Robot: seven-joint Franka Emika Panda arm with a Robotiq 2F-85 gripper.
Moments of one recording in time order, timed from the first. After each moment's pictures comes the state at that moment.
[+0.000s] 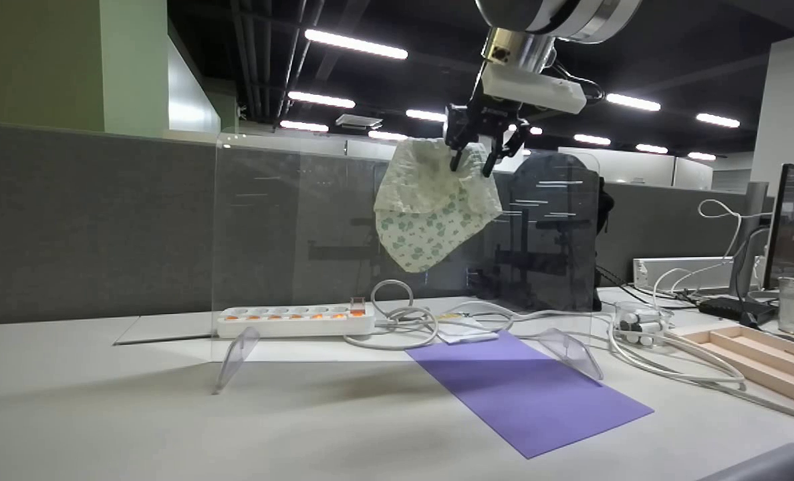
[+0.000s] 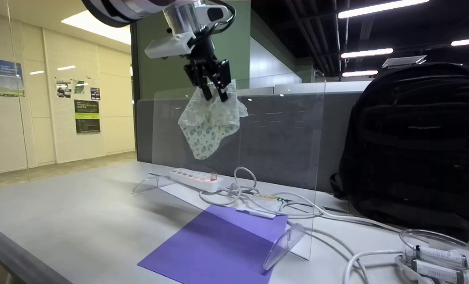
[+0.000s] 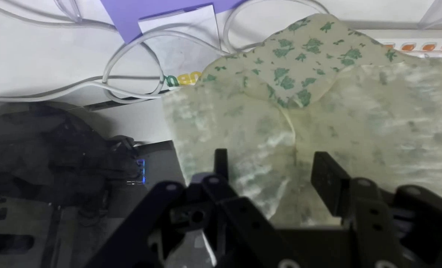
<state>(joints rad) -0.08 -0.21 0.04 -2.50 0.00 2.90 0.19</state>
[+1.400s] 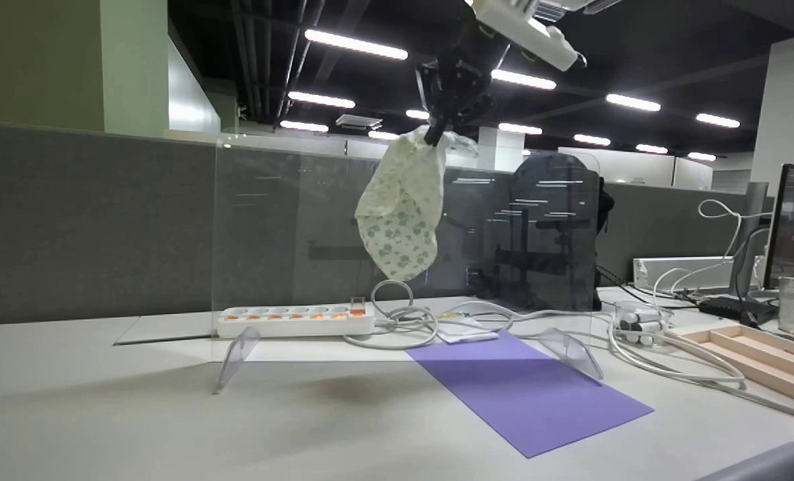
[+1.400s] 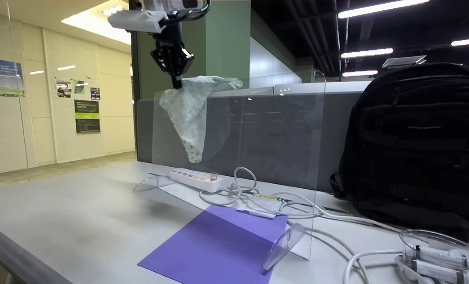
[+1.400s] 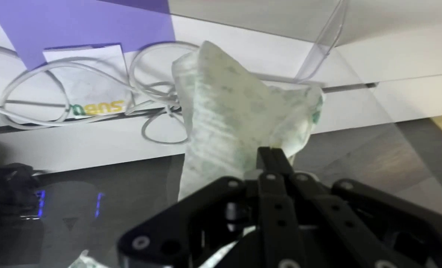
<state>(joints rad) 0.14 -0.37 -0.03 -2.50 0.32 2.64 -0.10</state>
